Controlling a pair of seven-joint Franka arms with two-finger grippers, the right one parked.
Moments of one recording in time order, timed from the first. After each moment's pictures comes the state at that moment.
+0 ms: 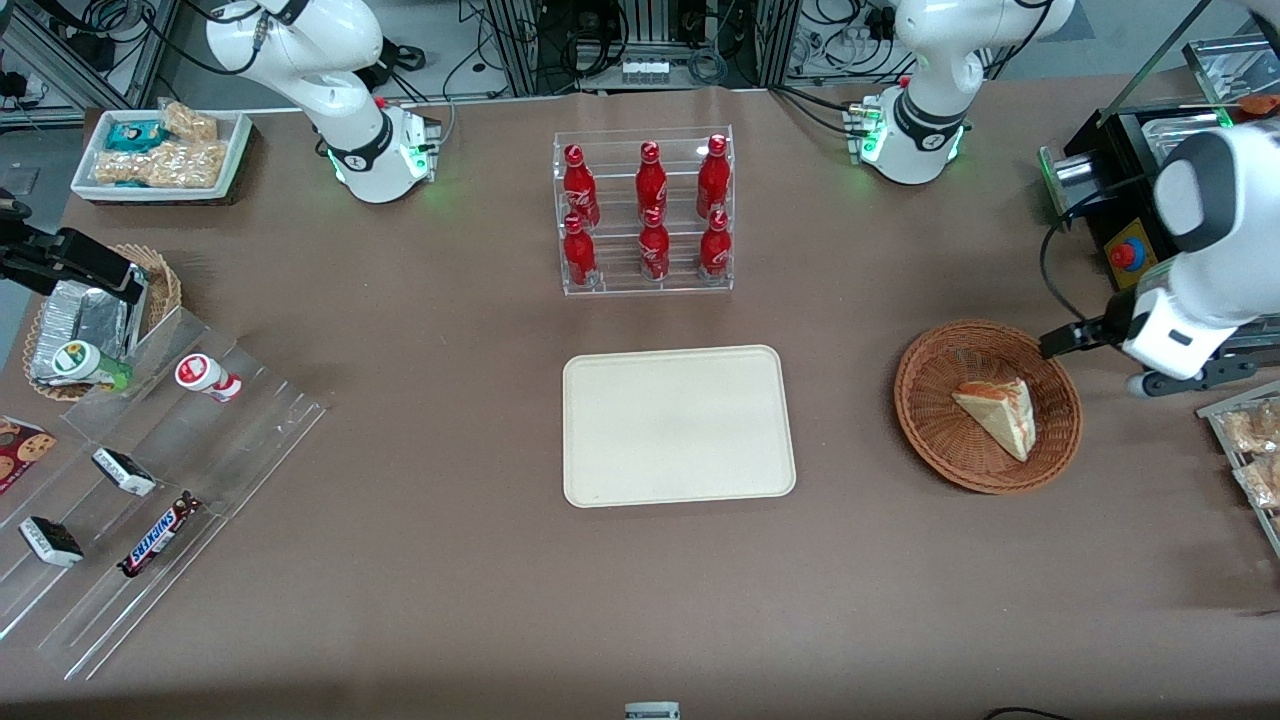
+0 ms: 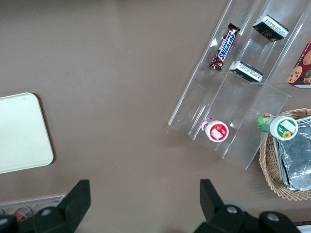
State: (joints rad) arm 0.10 0.05 -0.01 -2.08 0.01 2.02 -0.21
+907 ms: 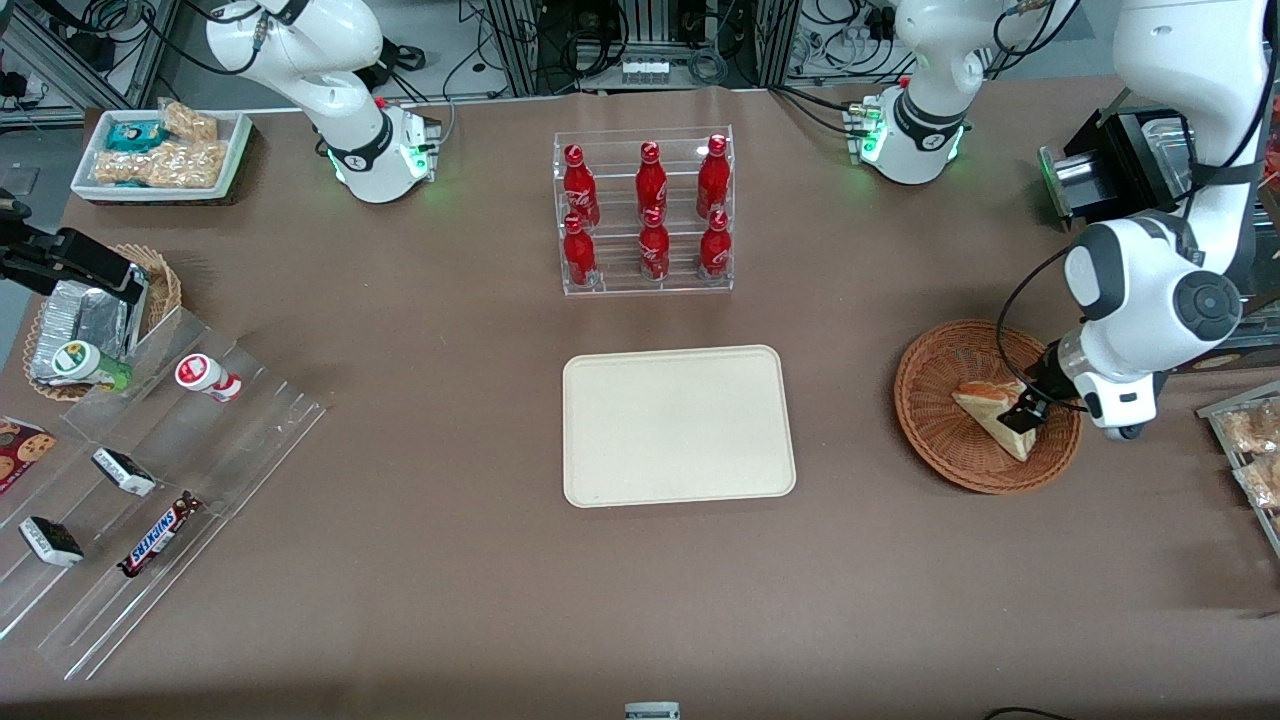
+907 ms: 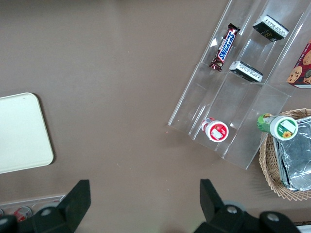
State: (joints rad) arm 0.10 0.26 -0.02 -2.17 -0.05 2.37 -0.82
